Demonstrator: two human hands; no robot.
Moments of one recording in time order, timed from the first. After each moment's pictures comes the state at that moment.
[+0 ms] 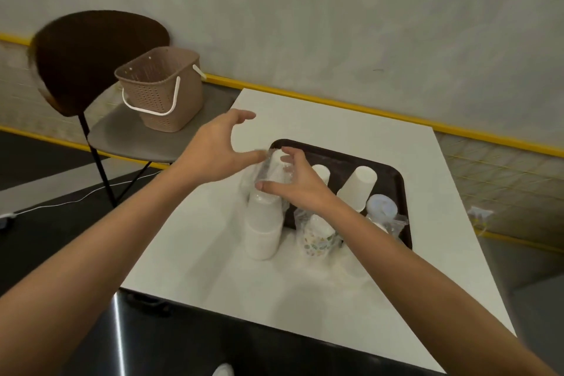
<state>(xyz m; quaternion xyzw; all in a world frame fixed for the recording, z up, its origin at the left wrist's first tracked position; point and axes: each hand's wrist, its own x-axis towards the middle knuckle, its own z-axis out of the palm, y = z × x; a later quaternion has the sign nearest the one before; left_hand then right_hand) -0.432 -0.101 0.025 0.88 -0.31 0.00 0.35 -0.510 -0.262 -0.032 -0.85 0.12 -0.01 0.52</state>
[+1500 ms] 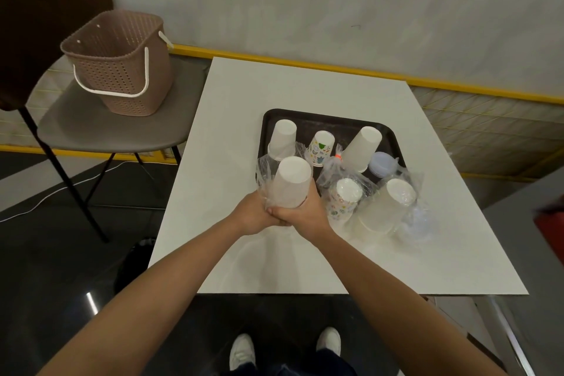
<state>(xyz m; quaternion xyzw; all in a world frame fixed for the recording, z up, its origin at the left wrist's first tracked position) -0.430 -0.090 -0.153 0.77 -0.34 -0.35 0.42 -0.522 -0.192 -0.157 -0.74 0.31 -0.16 0.58</state>
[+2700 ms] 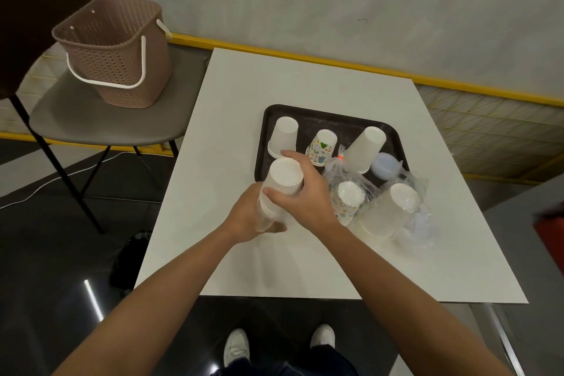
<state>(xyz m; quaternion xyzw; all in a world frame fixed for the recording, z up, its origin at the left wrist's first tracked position) -0.427 -0.089 -0.175 0.76 -0.30 -0.32 0.47 -0.515 -0.189 -0.099 -0.82 0.21 -0.18 0.50</state>
